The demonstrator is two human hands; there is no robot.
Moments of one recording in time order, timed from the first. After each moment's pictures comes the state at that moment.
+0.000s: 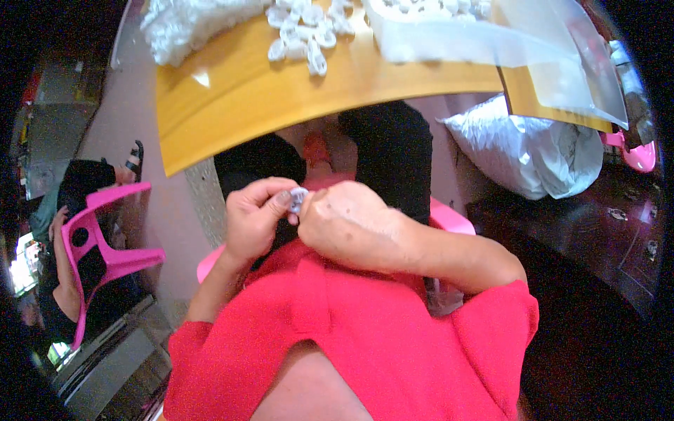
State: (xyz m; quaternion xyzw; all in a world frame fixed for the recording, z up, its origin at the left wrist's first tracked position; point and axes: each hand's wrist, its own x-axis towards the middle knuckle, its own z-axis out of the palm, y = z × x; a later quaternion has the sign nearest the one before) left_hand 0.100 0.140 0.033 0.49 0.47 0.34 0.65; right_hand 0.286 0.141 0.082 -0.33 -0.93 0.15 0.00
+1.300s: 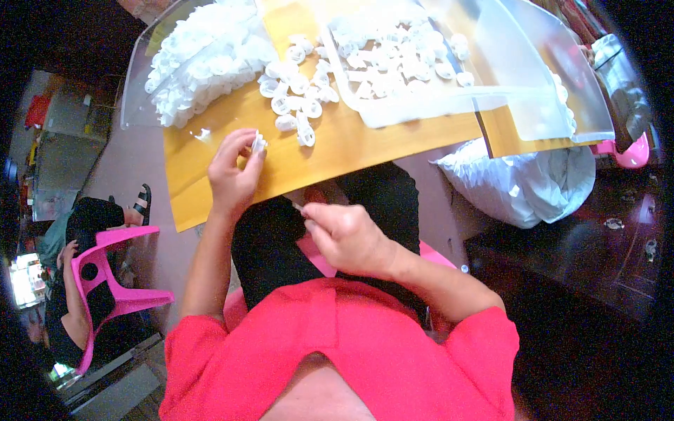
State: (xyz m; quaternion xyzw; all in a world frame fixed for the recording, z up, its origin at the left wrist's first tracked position) left_hand 0.119 0.293 0.016 0.76 0.43 0.45 0.20; right_hand 0.309 0.169 0.038 -0.46 -0.69 0.36 0.43
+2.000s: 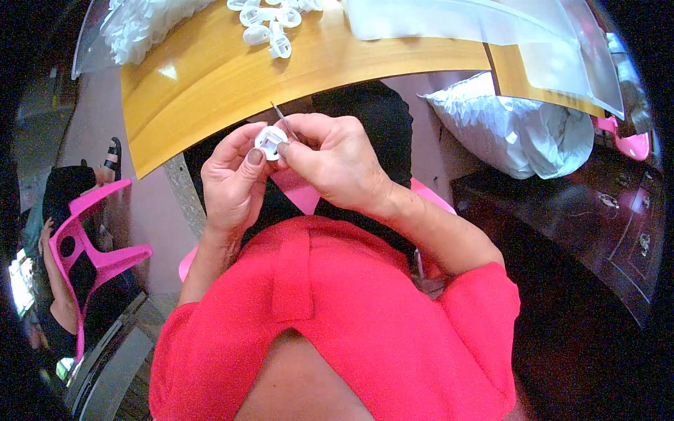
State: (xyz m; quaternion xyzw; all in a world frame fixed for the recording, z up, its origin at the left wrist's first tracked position) left_hand 0.136 0.170 0.006 0.36 0.35 0.49 0.71; right_hand 0.303 0.168 0.054 -0.51 -0.44 0.62 0.40
